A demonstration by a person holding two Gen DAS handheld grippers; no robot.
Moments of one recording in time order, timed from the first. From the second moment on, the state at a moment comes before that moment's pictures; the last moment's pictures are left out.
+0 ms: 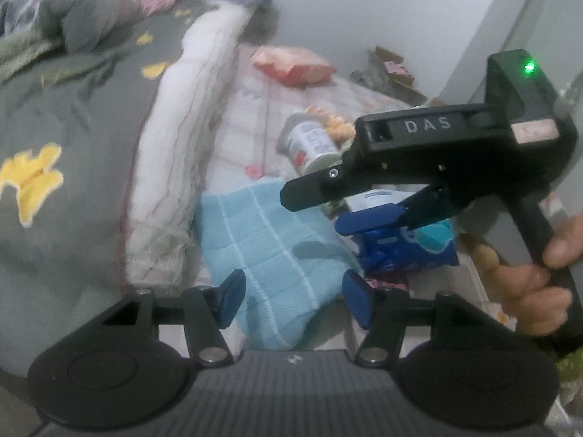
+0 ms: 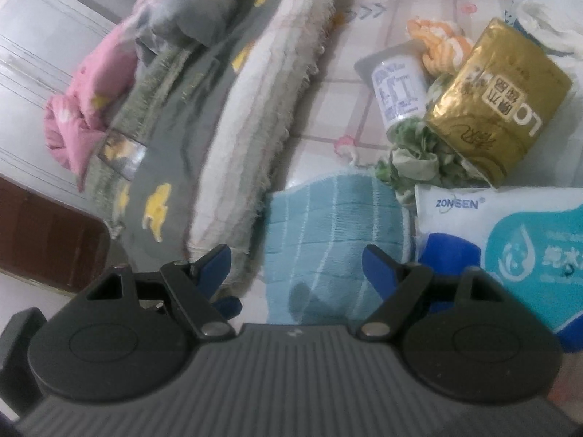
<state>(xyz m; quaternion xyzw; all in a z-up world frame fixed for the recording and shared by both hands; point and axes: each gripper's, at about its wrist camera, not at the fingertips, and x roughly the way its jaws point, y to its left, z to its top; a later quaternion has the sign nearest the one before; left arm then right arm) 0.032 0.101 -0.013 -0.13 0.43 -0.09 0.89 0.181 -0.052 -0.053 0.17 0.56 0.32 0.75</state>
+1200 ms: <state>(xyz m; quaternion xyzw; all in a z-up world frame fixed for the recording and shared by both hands) 0.040 0.085 -0.013 -0.15 0.36 -0.17 0.90 0.196 -0.044 -0.083 0.24 0.62 0.36 0.65</state>
